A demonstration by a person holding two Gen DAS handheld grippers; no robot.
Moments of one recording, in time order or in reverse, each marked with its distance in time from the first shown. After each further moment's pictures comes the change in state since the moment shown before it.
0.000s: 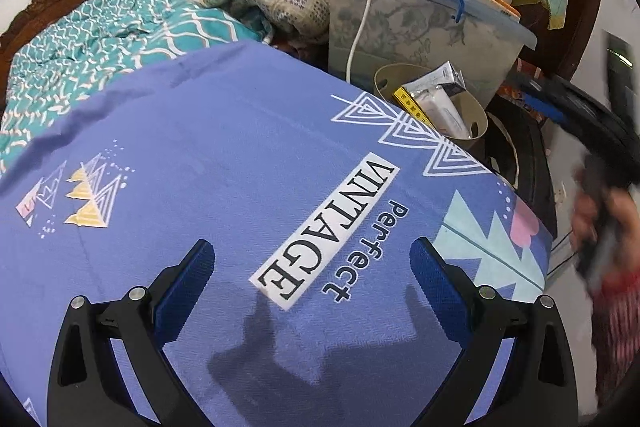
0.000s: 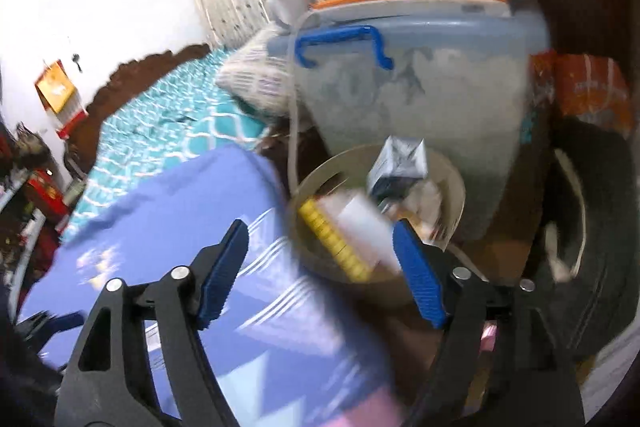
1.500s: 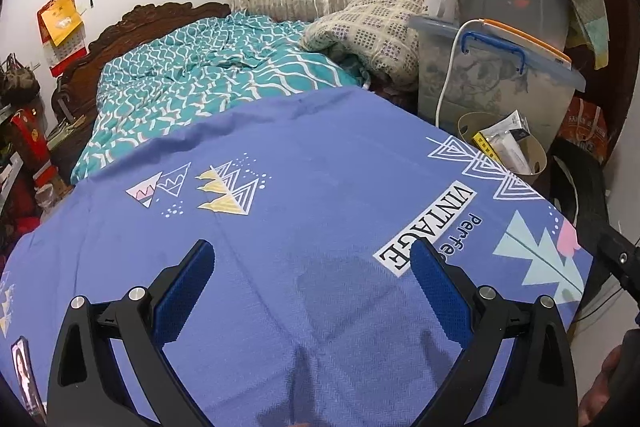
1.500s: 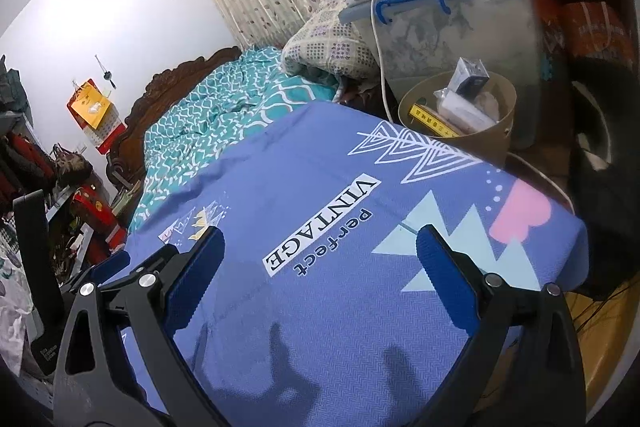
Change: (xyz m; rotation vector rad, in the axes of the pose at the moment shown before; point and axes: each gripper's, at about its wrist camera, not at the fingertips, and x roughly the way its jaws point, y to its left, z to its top) left arm -0.088 0.037 -0.037 -0.094 -0.160 0.309; right arm -0.086 0.121 -0.111 0.118 0.026 0.125
